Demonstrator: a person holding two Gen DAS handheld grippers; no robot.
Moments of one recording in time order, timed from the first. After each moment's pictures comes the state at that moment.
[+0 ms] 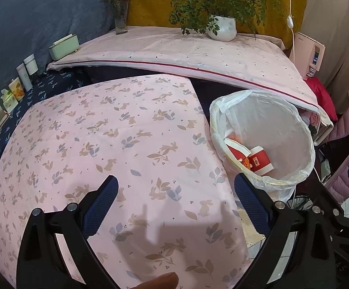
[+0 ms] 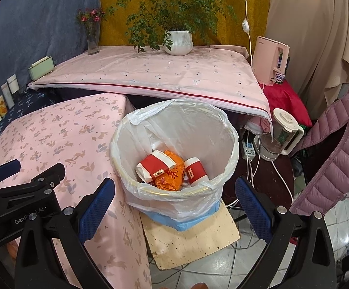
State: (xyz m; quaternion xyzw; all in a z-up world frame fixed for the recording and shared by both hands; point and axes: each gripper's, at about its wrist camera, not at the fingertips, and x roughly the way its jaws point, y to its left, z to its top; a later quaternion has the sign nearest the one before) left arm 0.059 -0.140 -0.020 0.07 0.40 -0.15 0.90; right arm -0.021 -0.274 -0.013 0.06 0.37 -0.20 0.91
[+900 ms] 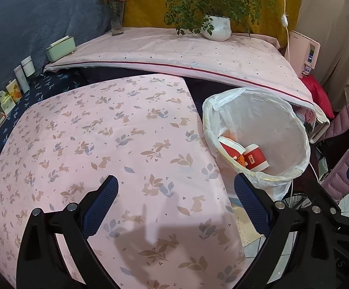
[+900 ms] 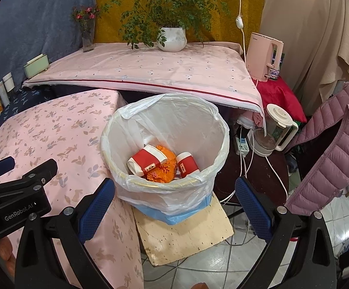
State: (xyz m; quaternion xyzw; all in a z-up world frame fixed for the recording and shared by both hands) left arm 0.051 -0.144 -0.022 0.07 0.40 -0.16 0.90; right arm -0.031 -0.280 -0.018 0.06 0.38 -0.21 0.90
